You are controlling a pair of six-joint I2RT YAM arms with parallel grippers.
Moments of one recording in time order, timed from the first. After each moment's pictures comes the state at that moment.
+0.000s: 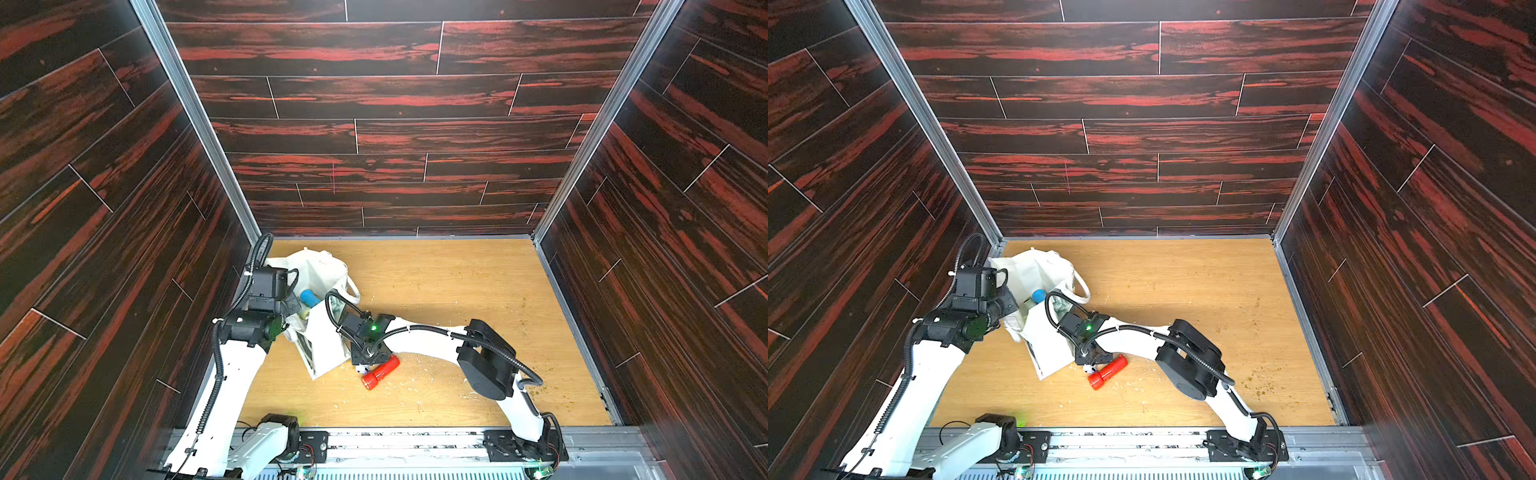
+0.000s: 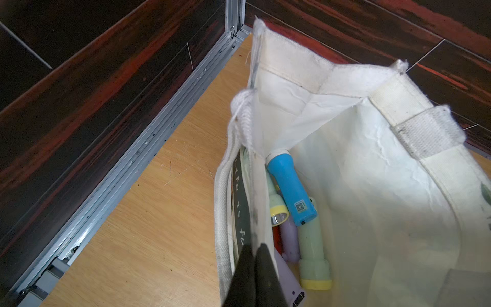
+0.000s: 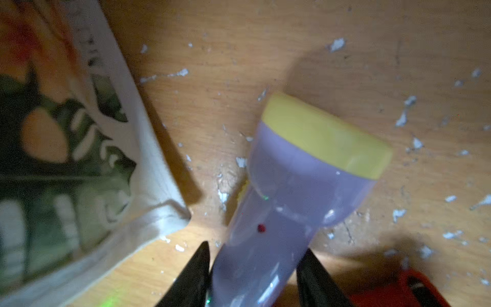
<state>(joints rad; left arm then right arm) -0.09 1.03 1.09 -0.84 -0.31 -0.51 1.14 2.19 1.69 -0.79 0.06 0.97</state>
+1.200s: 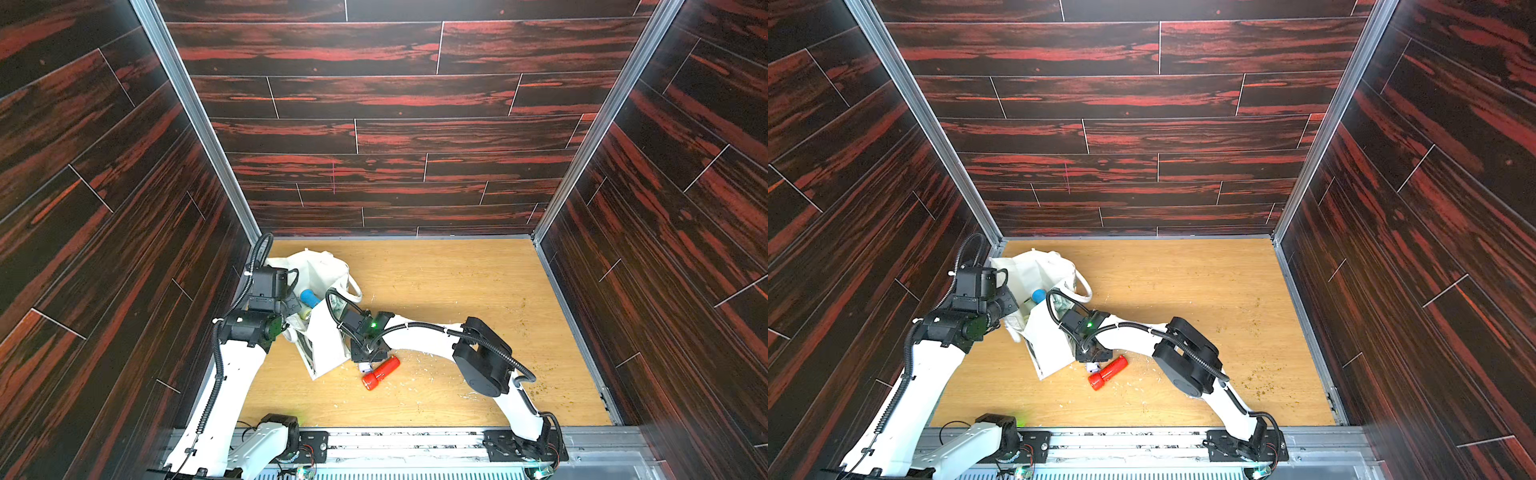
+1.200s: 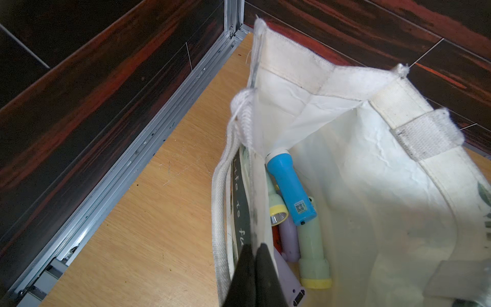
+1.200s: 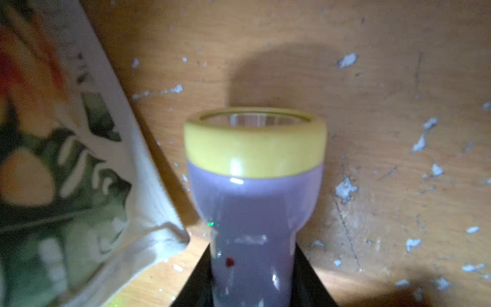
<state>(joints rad) -0.09 1.03 1.09 -0.84 -0.31 -0.51 1.11 2.22 1.70 -0.76 0.03 0.95</state>
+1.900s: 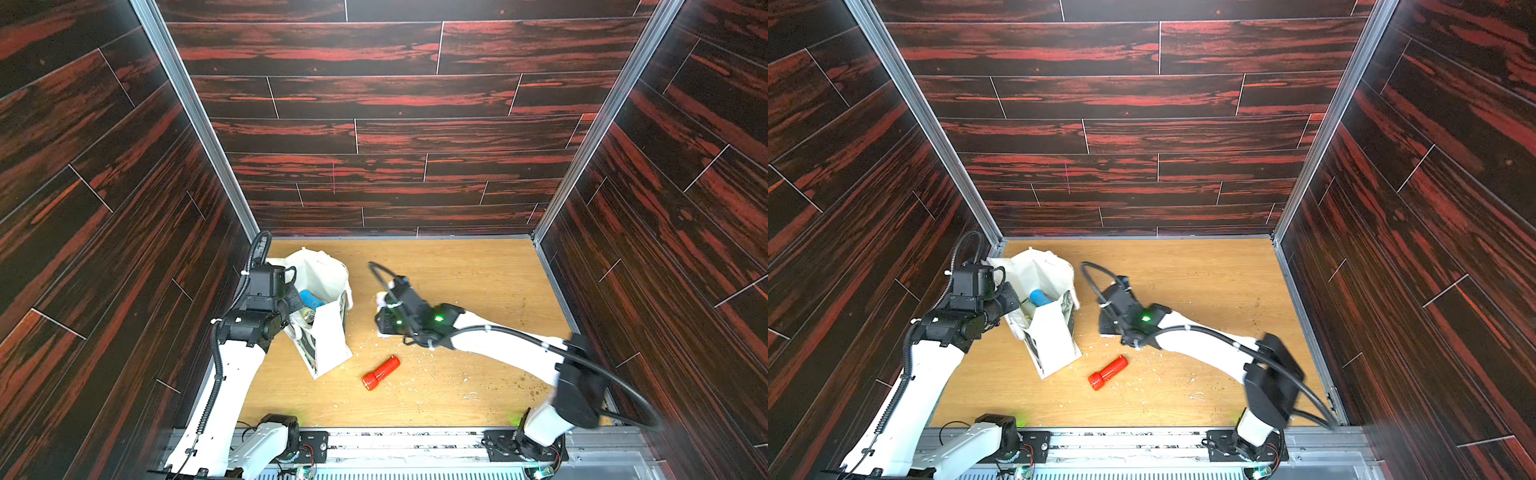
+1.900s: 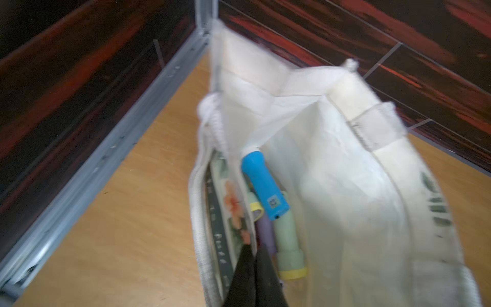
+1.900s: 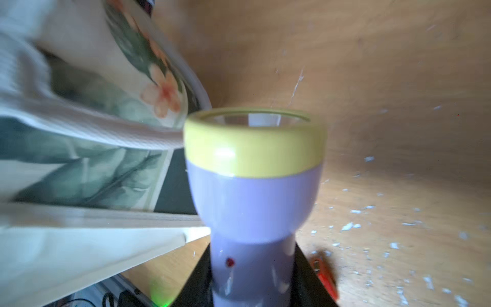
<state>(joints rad) -0.08 1.04 1.10 -0.78 -0.16 -0.49 1.01 1.61 1.26 -0.43 0.15 0.84</state>
